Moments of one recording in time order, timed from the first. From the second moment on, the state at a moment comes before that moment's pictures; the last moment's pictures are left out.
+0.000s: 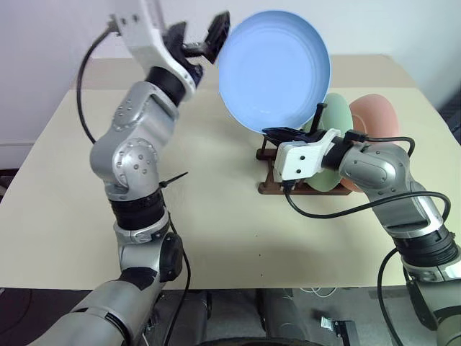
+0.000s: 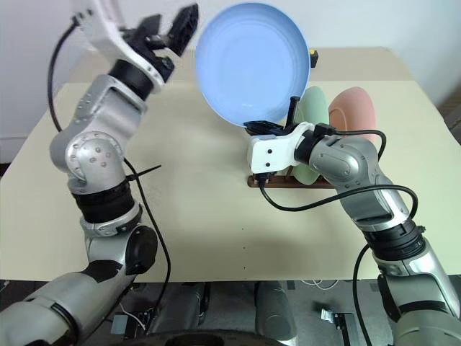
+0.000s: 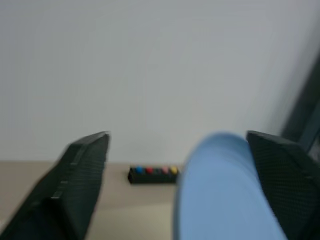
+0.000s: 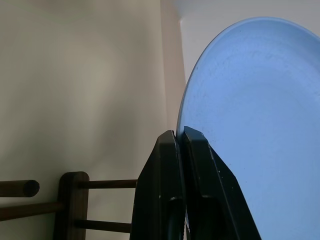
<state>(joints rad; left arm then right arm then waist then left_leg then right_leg) -0.94 0.07 0.34 -0.28 -0.53 0.74 -0.09 -0.58 -0.74 0.21 -0.29 -0.33 -0.04 0.72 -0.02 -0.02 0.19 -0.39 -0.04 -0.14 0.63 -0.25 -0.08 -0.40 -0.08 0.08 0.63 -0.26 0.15</state>
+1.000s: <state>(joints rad) -0.30 0.52 -0.06 -0.22 -0.33 0.33 -0.77 -0.58 -0.47 -0.13 -0.53 0.78 0.61 0.60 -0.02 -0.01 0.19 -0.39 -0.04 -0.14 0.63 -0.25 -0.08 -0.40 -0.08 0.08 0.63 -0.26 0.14</state>
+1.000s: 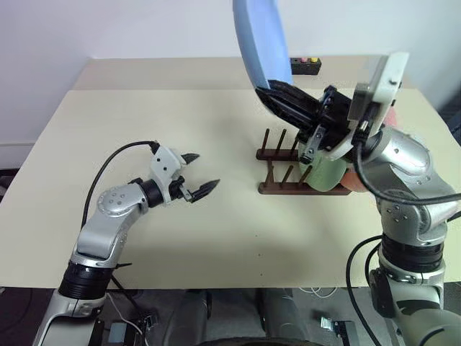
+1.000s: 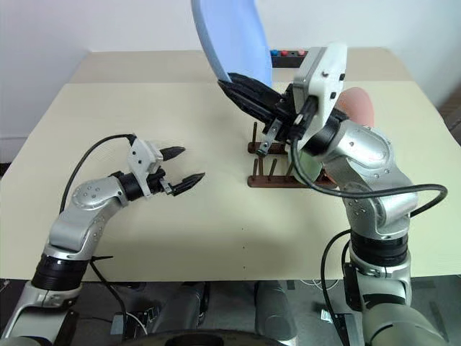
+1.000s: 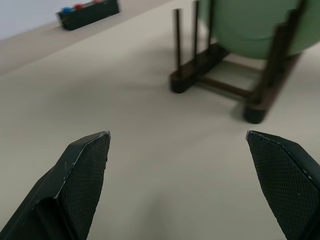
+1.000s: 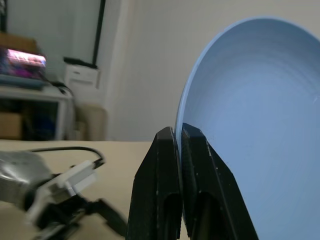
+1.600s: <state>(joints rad) -0.27 0.54 -0.14 -0.26 -0.33 0.31 -0.91 -0.44 -0.45 -0.25 -0.53 1.27 0.75 0.27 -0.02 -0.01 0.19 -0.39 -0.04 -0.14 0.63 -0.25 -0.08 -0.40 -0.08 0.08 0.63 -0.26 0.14</state>
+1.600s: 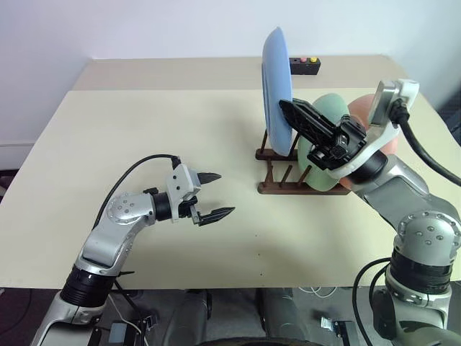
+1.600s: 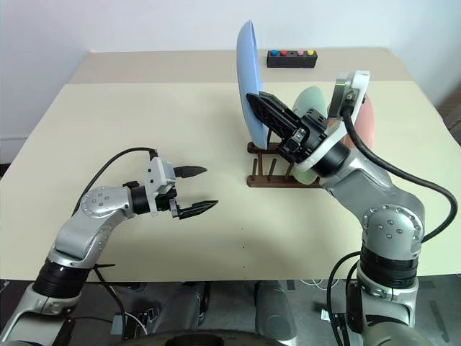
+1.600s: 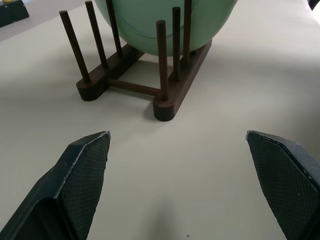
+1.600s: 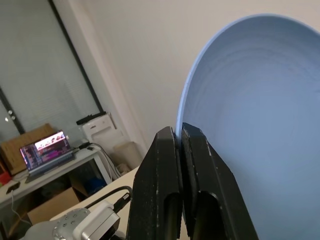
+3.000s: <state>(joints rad) -0.27 0.54 -0.14 -0.28 -0.32 0.30 -0.89 -0.30 -0.45 -0.25 -0.49 1.30 0.74 0.26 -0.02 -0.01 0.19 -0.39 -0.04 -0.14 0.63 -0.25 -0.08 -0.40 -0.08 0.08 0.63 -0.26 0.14</state>
